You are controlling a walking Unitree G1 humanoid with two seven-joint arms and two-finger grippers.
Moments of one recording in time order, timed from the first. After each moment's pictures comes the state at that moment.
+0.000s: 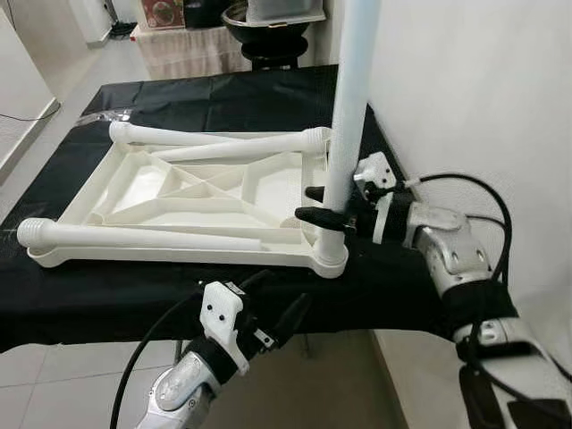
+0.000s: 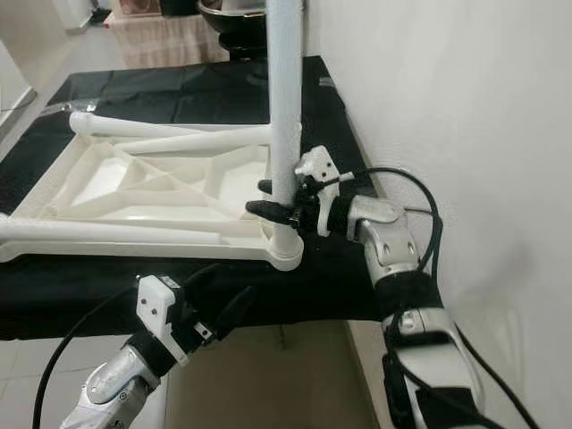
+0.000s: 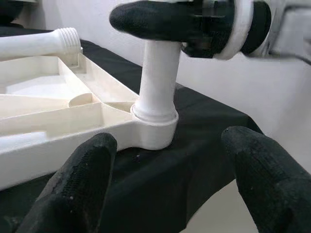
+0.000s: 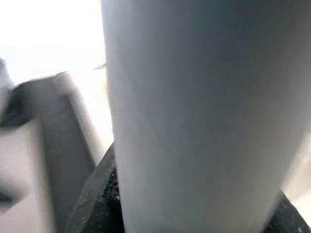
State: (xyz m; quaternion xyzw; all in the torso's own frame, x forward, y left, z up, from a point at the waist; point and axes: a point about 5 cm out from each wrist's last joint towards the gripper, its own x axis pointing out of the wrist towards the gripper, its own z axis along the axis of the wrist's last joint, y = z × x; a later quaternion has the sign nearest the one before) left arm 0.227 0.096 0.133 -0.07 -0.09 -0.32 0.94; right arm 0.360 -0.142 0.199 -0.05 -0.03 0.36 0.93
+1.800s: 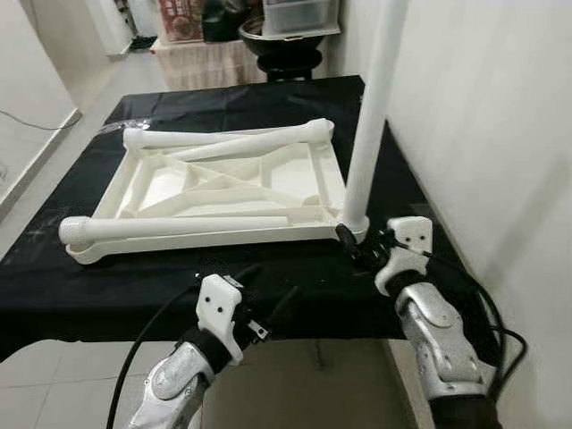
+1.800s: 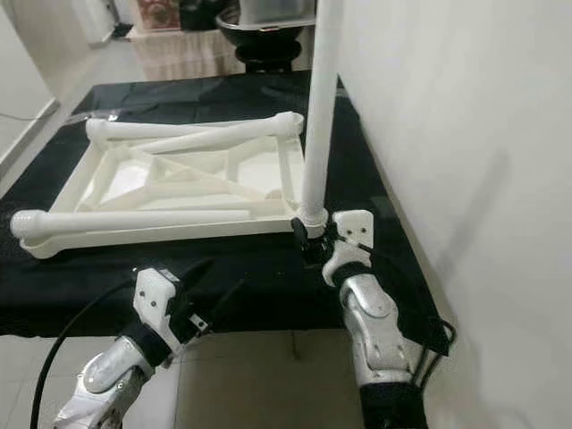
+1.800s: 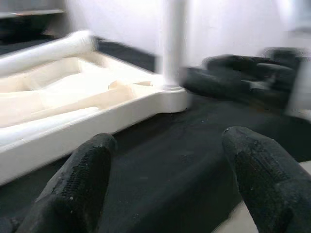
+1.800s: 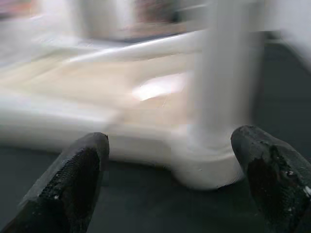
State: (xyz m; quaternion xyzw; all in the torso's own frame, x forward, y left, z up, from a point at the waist) left arm 0.246 0.113 0.143 0.00 -0.10 -0.26 0.96; right arm 0.302 -0.149 0.143 -0.02 -0.03 0.19 0.98
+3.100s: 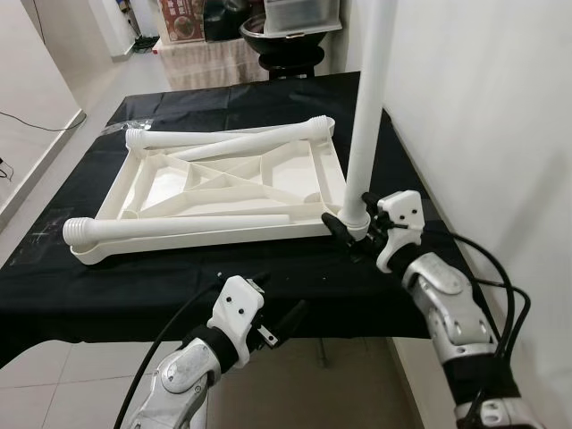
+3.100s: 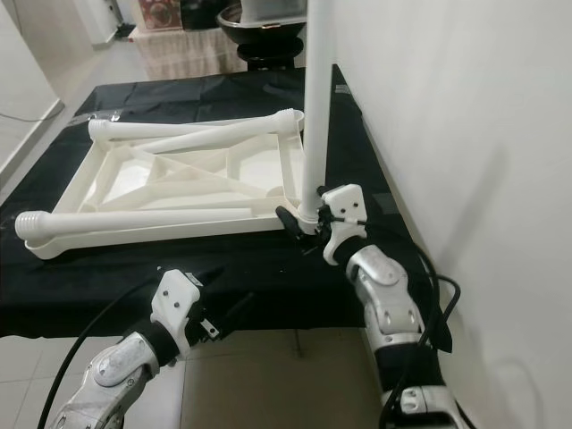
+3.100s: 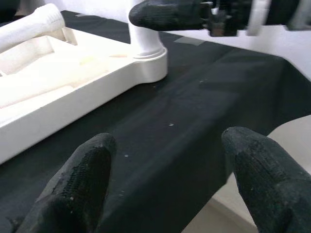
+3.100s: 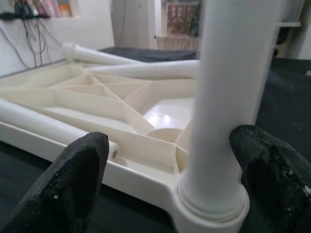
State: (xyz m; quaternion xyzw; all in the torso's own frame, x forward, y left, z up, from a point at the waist) left arm 0.239 0.095 0.133 0.05 -0.05 -0.32 0.94; right arm 0.352 -0.177 0.182 -0.07 -0.05 0.23 0.97
